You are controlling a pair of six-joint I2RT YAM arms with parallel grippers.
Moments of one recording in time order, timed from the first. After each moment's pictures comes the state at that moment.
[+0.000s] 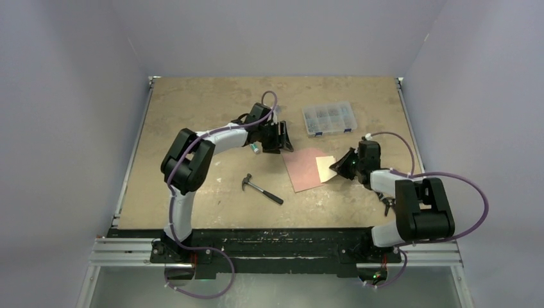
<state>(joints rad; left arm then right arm) -0.56 2.06 1.40 -0.17 0.40 -0.65 0.03 1.45 0.50 0.16 -0.25 0.72</state>
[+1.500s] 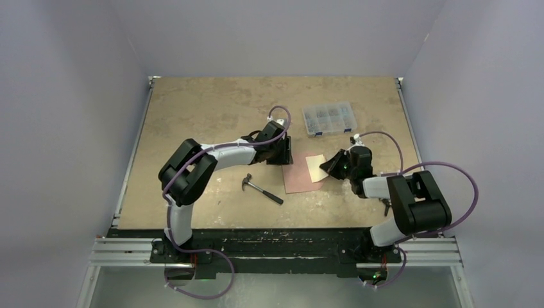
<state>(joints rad) -0.73 1.96 1.24 -0.13 0.04 -0.65 0.17 1.50 0.37 0.51 -0.25 0.72</state>
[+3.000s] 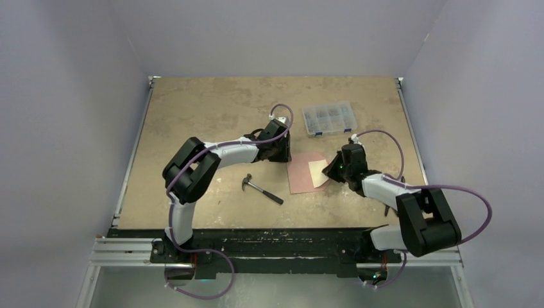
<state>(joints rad) -0.74 2.00 1.29 -0.15 -0.01 -0.62 0.29 1.33 0.46 0.11 -0.02 0.76</state>
